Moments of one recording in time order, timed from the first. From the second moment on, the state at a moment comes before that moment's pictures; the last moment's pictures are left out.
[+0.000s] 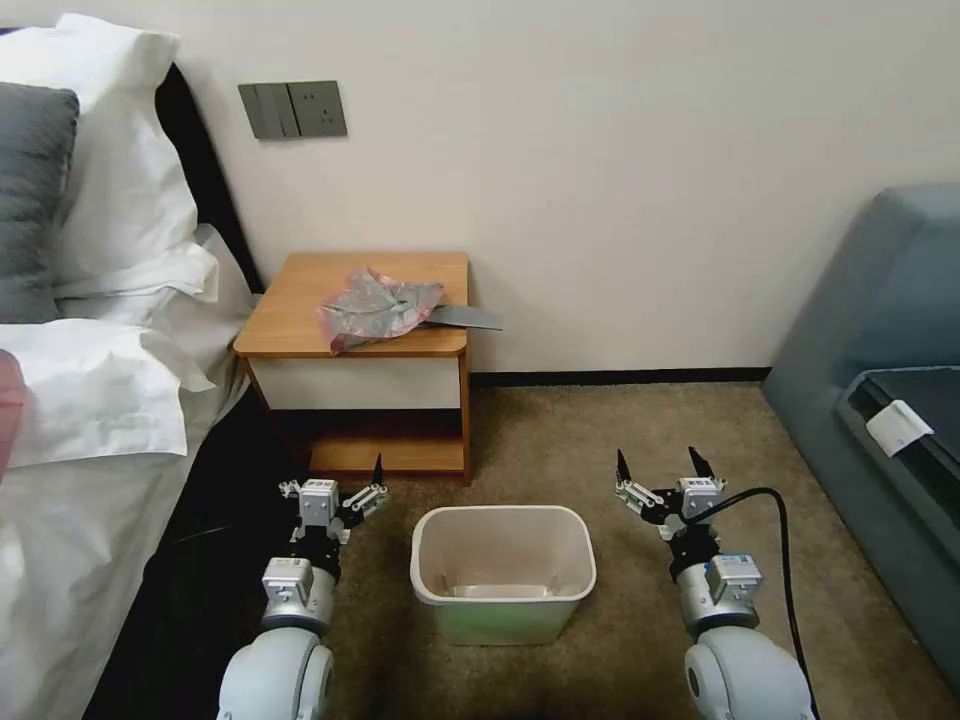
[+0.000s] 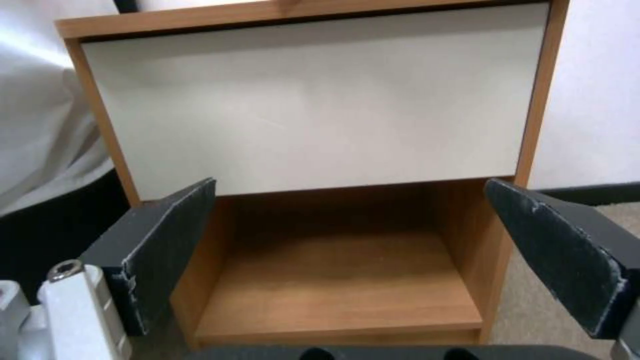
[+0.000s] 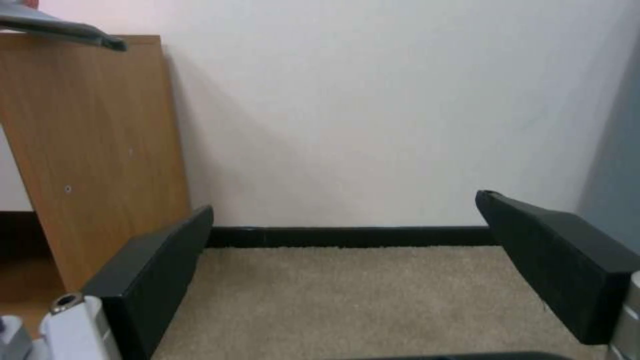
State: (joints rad) left arm 1.55 -1.50 -0.55 -2.00 0.00 0.00 0.00; right arm -1.55 1.50 0.55 2.00 0.00 0.00 0.00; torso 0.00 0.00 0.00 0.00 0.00
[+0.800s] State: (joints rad) left arm 1.69 -1.53 -0.66 -2.27 -0.06 0.05 -0.01; right arm -1.65 1.50 0.54 2.30 0.07 -0.11 0.03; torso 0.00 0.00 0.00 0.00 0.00
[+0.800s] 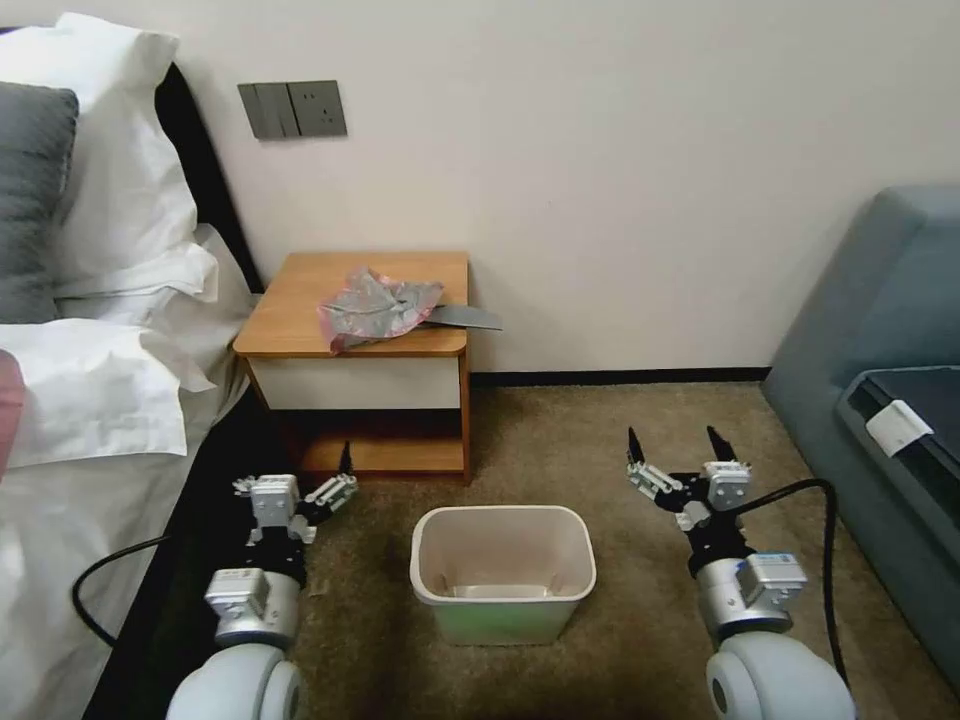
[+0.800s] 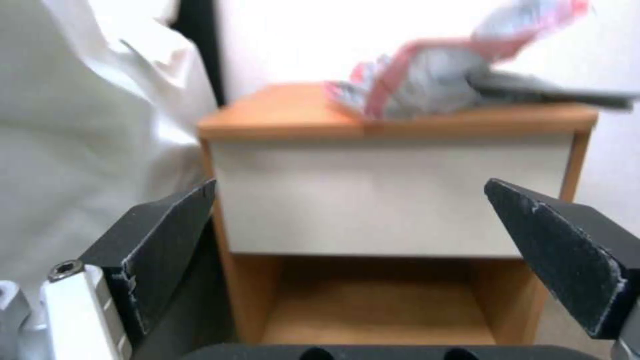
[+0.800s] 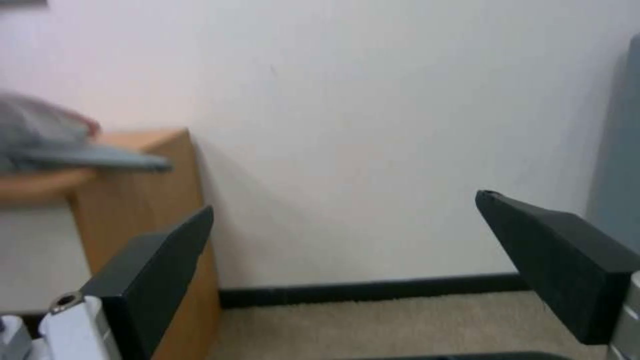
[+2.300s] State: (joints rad) left arm 1.88 -1.49 -0.77 -2.50 -0.16 0.16 -0.01; right arm -1.52 1.39 0.51 2.49 0.84 -0.42 0.25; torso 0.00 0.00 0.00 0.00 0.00
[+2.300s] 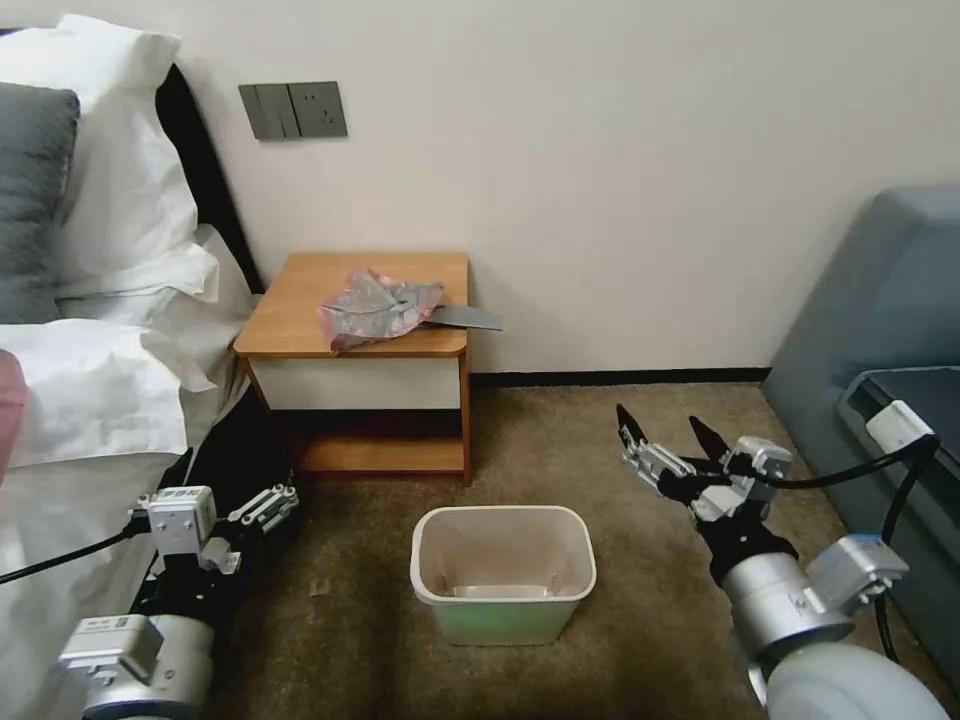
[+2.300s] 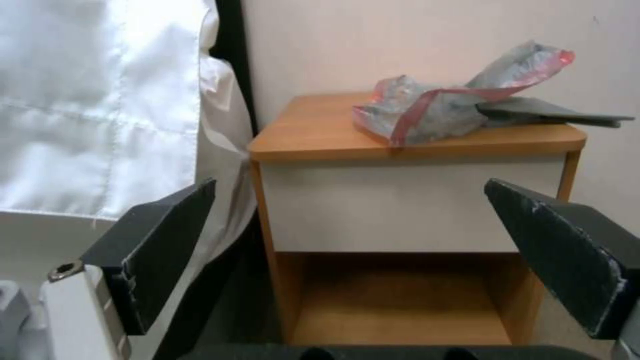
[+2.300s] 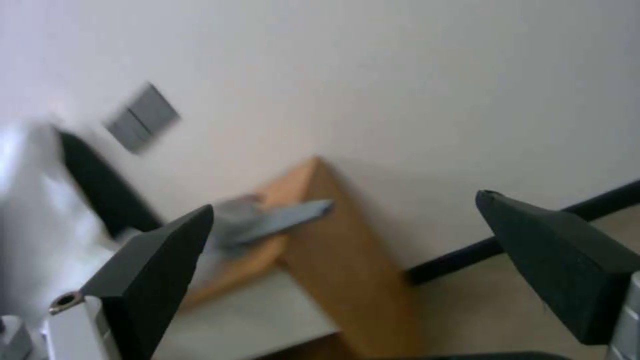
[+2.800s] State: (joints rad) left arm 1.93 -1.49 -0.80 -2.50 -0.20 0.16 -0.02; right arm -1.00 1.45 0.38 2.00 1.58 -0.36 0.49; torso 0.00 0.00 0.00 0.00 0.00
